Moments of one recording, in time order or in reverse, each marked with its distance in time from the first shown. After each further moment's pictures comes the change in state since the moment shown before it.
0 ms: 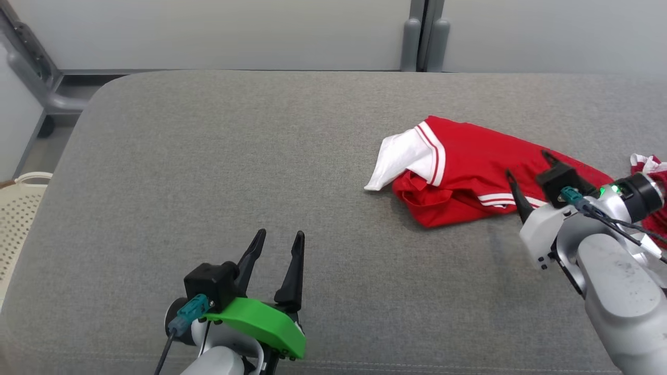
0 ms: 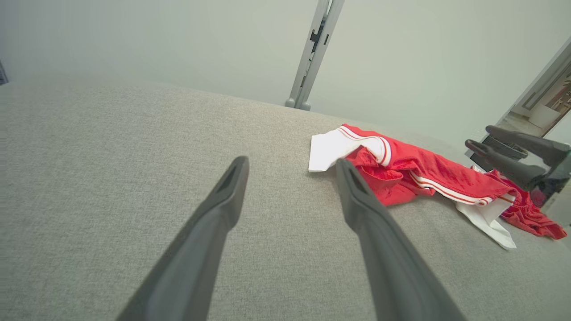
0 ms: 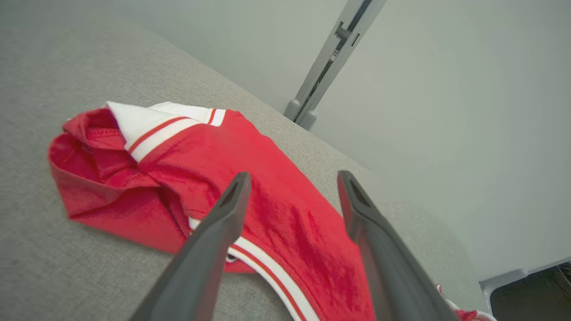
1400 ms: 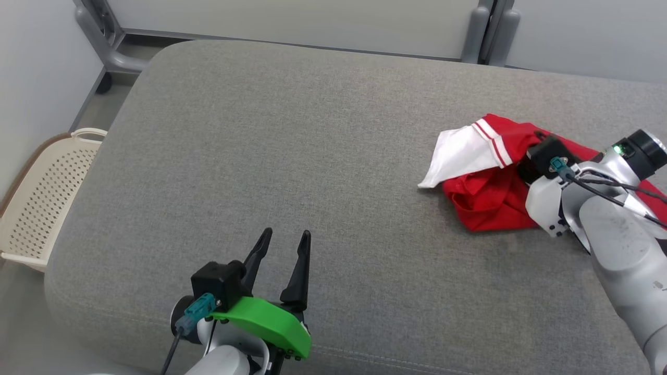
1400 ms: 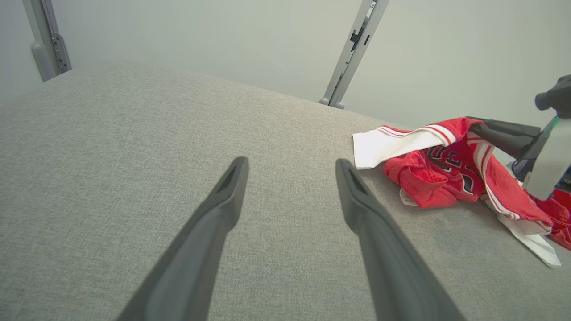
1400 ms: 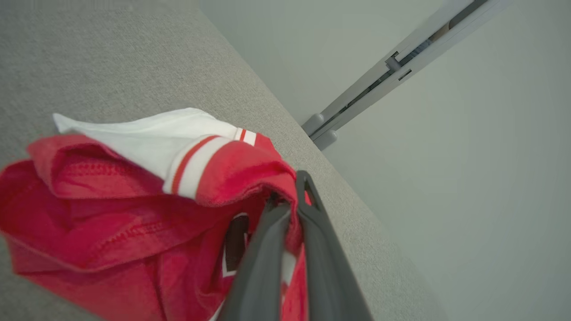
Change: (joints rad) left arm -0.017 -0.014 -0.014 0.006 0.008 -0.001 0.003; right arm -0.222 0.003 0.078 0.318 -0.203 0.000 -0.063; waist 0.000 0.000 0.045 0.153
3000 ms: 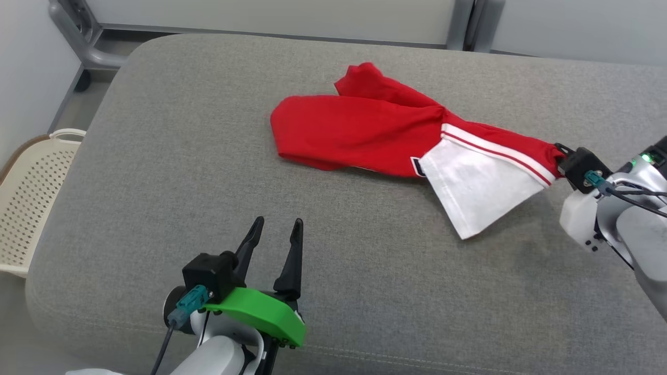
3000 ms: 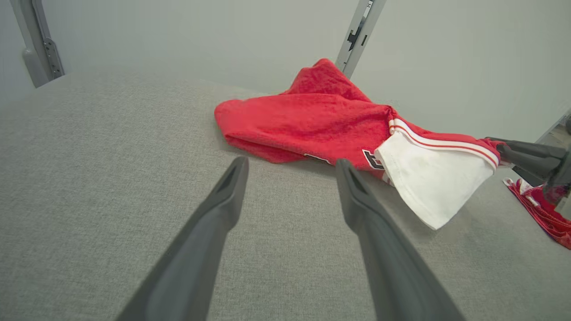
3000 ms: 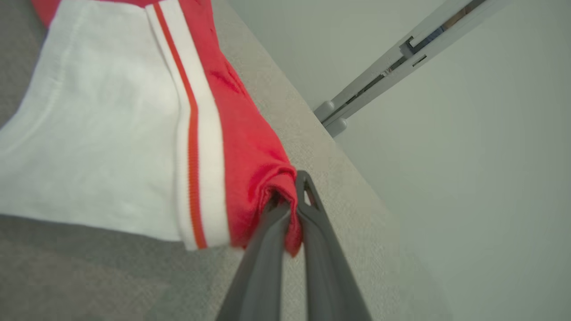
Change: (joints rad) left arm -0.014 0.002 0.024 0.002 0.009 0.002 -0.008; right arm -0.019 -0.175 0.367 -0.062 0.347 0.000 -0.059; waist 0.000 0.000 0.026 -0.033
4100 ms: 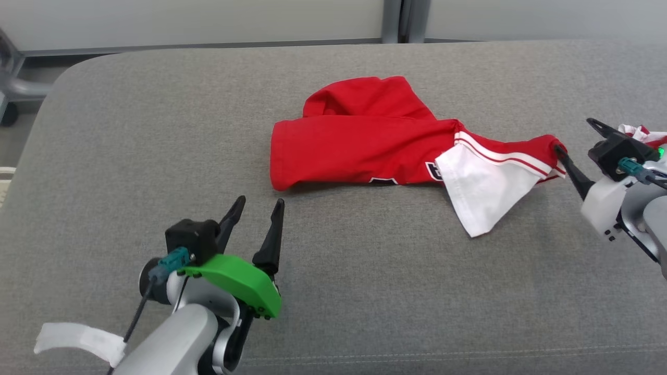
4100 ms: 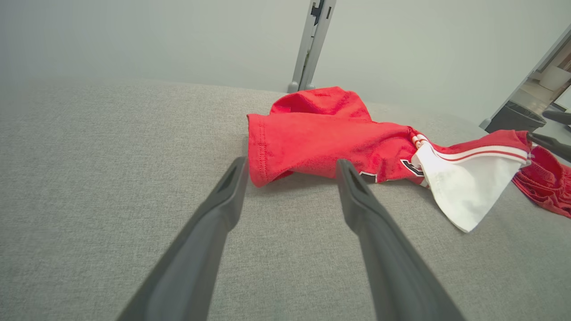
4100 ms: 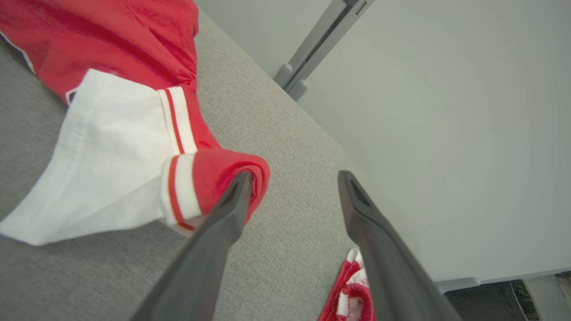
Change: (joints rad) left arm -0.093 0.056 0.006 0.042 -0.018 -0.030 0.091; right arm 0.005 -0.150 0.106 -0.115 0.214 0.000 0.001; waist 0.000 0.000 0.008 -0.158
